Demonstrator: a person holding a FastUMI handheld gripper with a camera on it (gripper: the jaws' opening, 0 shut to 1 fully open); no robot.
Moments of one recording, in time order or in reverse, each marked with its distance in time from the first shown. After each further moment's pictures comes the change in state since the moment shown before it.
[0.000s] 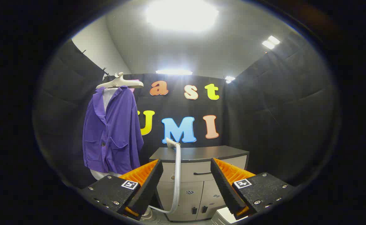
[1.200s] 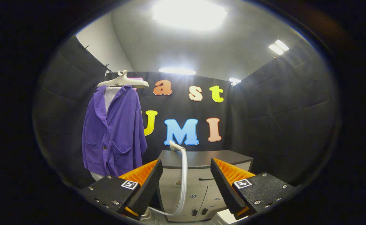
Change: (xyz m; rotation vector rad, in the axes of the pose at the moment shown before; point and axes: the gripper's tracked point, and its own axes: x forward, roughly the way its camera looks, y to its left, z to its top) arm 0.034 0.036 0.036 -0.045 0.028 0.007
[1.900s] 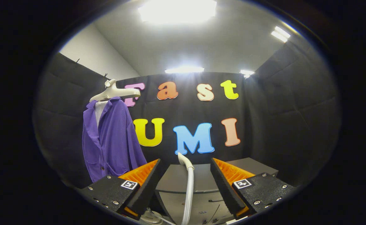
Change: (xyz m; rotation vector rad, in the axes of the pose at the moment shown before) arm 0.160 -0.033 0.051 0.125 0.020 0.176
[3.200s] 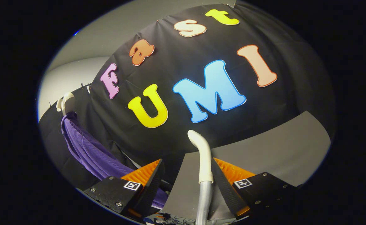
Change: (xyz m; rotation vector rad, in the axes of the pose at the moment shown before) arm 0.263 -0.021 -0.098 0.468 0.574 0.233
